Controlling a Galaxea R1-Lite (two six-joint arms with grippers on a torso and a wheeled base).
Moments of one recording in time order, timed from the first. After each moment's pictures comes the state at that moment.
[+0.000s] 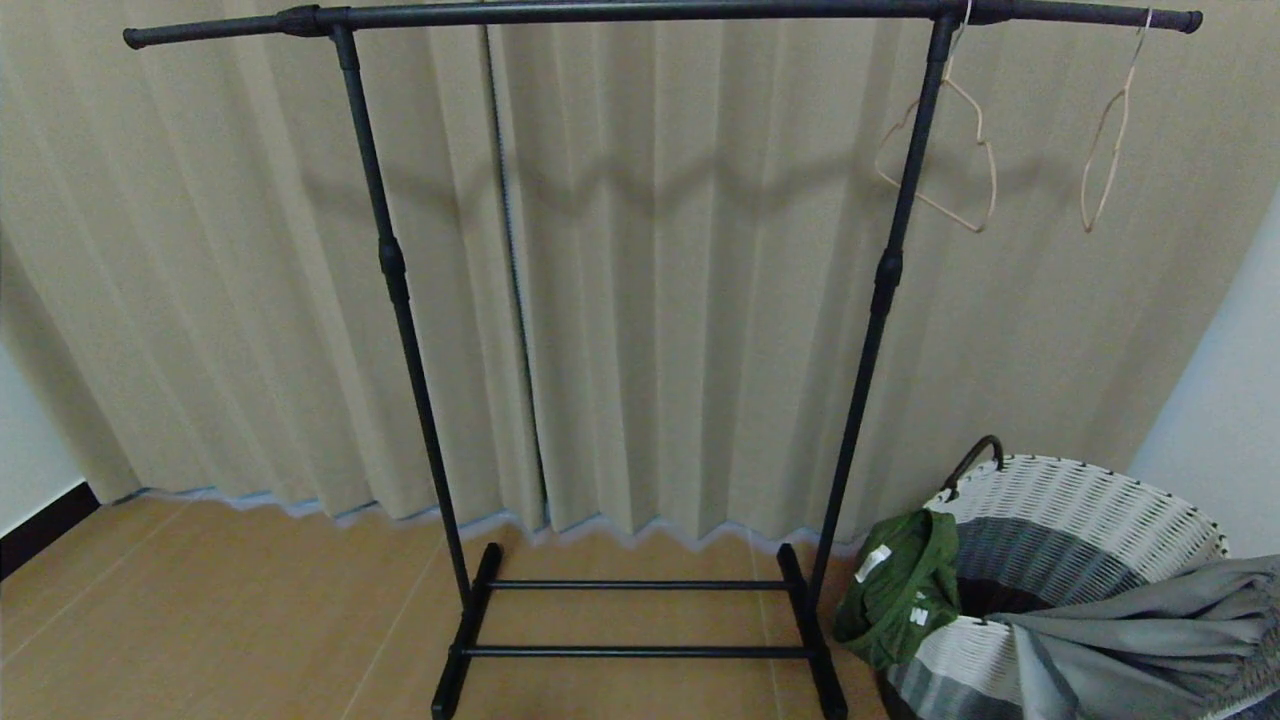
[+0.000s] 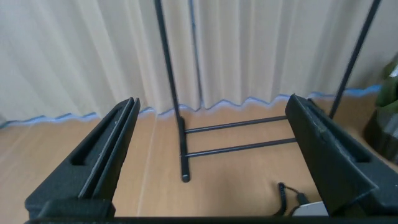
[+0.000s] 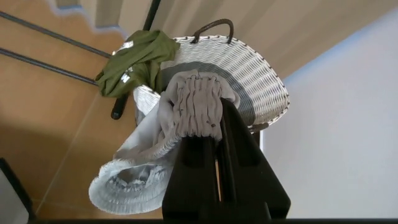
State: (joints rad) left arm 0.00 0.00 -0.04 0.08 -0.09 0.11; right arm -0.13 0.78 -0.46 0.11 0.01 -0.47
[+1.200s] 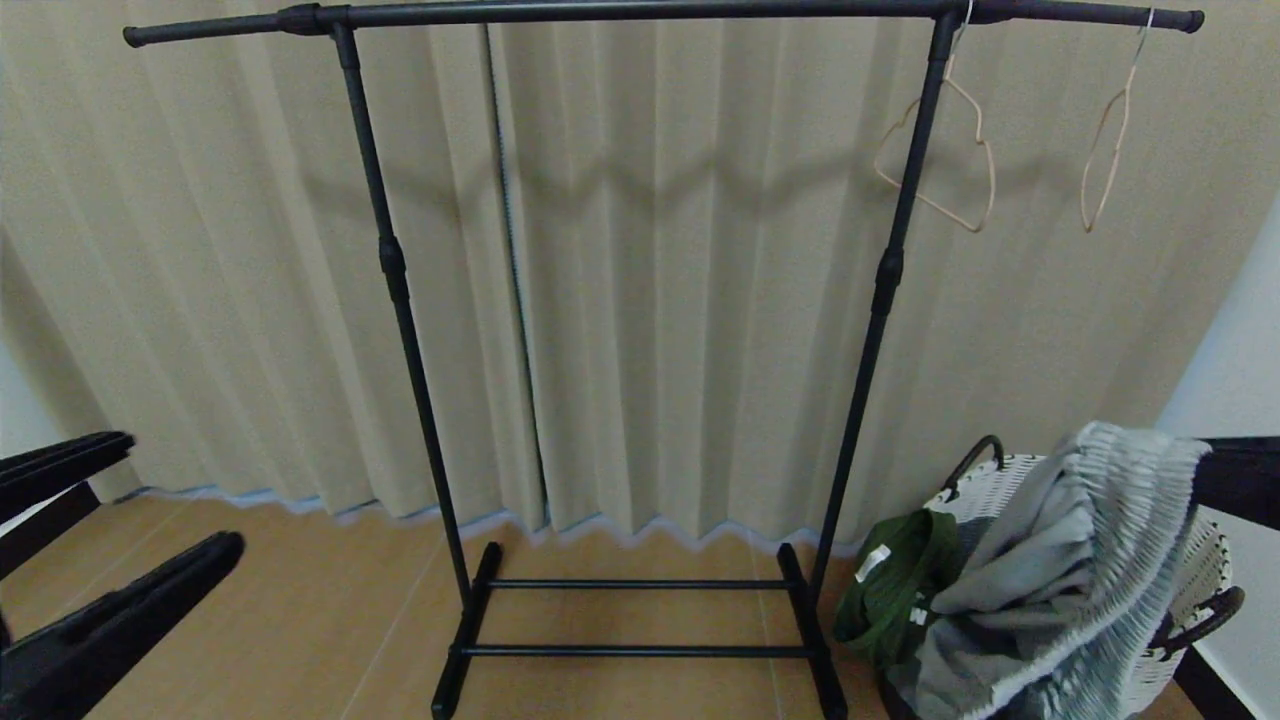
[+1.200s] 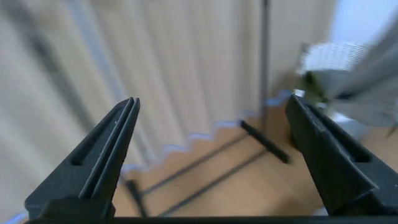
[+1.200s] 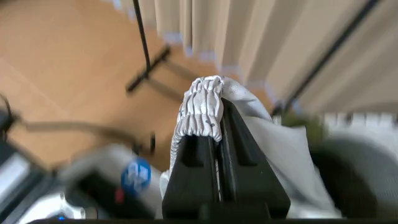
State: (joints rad) left arm -0.21 0.82 -0.41 -0.38 -0.32 0.15; right arm 0.50 1.08 -0.98 0.35 0.03 0.04
